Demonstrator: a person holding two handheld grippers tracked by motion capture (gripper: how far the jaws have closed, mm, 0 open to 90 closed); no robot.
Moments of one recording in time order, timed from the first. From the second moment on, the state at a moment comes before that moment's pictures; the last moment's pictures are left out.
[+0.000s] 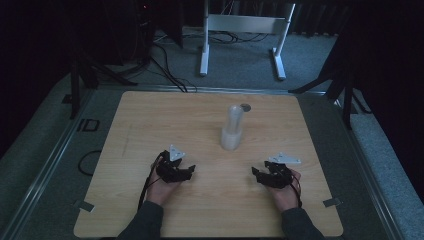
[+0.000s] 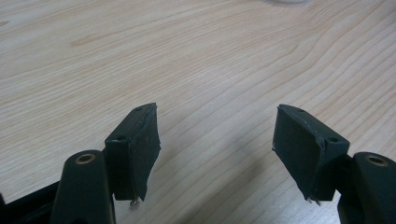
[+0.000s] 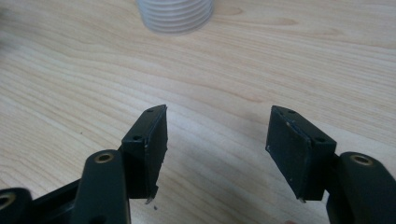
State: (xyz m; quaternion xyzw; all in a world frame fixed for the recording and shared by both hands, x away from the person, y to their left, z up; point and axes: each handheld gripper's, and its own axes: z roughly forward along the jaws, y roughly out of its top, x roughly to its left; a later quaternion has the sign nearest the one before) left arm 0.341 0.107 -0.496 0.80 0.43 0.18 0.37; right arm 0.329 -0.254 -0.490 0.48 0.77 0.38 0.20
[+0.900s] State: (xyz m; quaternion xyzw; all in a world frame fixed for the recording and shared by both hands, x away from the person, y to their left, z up) left arm 0.376 0.080 -0.451 0.79 0.38 0.17 0.45; right arm 0.358 -0.244 -0.430 0.43 0.78 0.41 0.21
